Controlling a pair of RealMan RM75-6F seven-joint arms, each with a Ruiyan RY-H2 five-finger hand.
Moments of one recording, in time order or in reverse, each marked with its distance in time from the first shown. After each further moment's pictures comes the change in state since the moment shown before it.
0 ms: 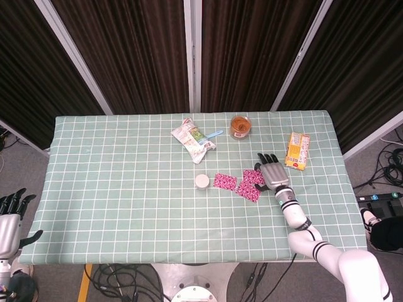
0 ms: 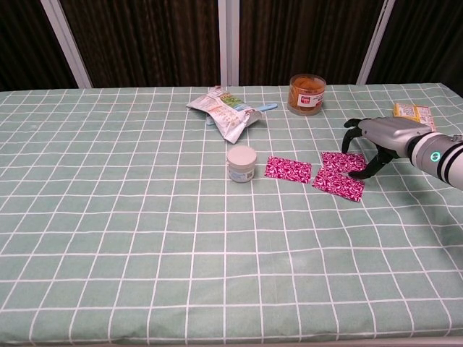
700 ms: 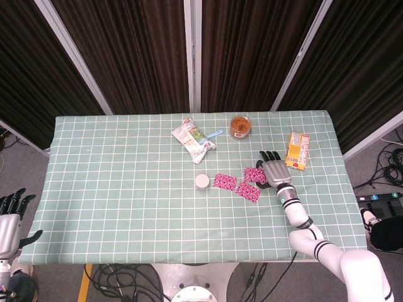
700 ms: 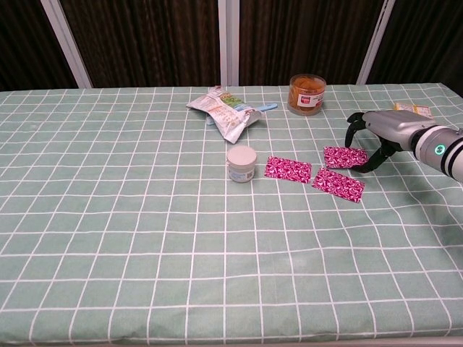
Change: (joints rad) left arm 0.000 -0.001 -0.001 0.003 0.000 -0.001 -0.001; right arm -0.002 0.015 0.020 -0.005 -0.013 0.020 0.034
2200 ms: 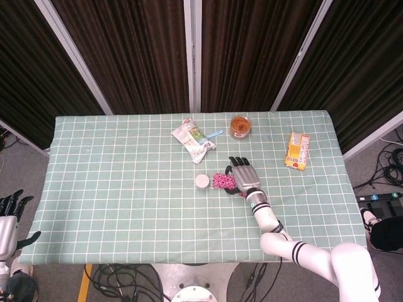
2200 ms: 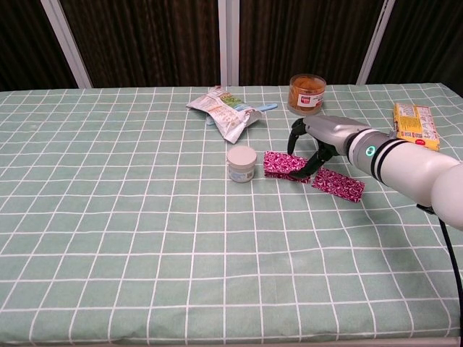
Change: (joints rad) left arm 0.010 -0.009 0.004 0.034 0.008 0.007 -0.044; right arm 0.087 -0.042 0.078 -0.306 0.340 0.038 -0.344
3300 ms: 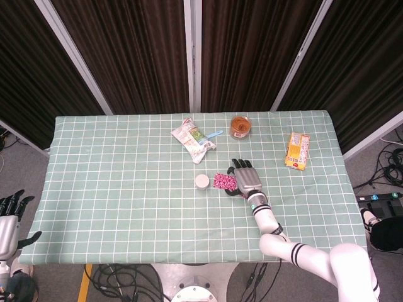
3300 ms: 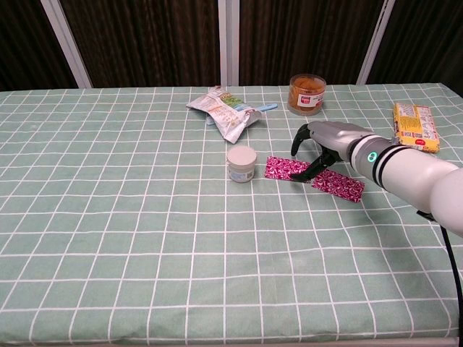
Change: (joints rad) left arm -0.001 -0.004 -0.001 0.014 -0.001 -0.007 -0.008; right arm -0.006 0.001 -0.018 -0.023 0.063 0.031 -0.039
